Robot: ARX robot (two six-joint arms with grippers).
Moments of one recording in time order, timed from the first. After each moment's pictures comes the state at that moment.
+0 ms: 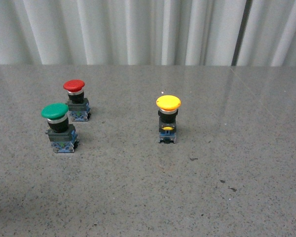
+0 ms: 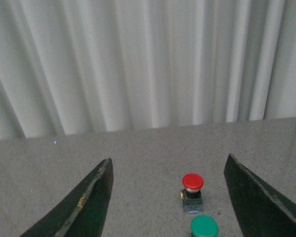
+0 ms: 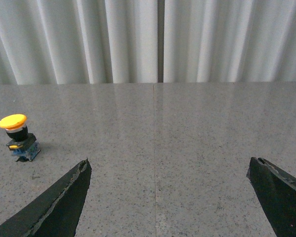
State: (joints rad) left arm -0.37 0.73 0.52 0.25 -0.37 0.12; right arm 0.00 0.00 0.01 0.00 0.00 0.01
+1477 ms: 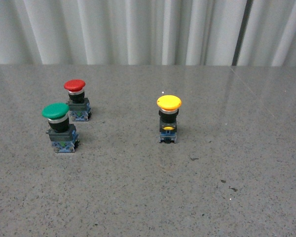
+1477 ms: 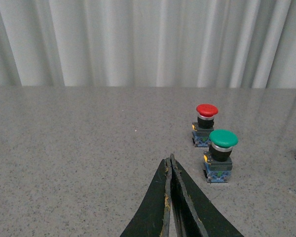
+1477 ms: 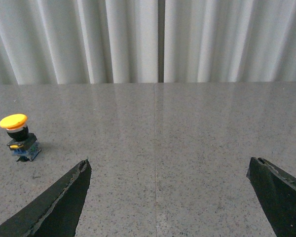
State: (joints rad) left arm 0.00 0.18 0.01 0.18 0.00 0.00; right arm 0.00 0.00 0.01 0.00 0.00 0.01
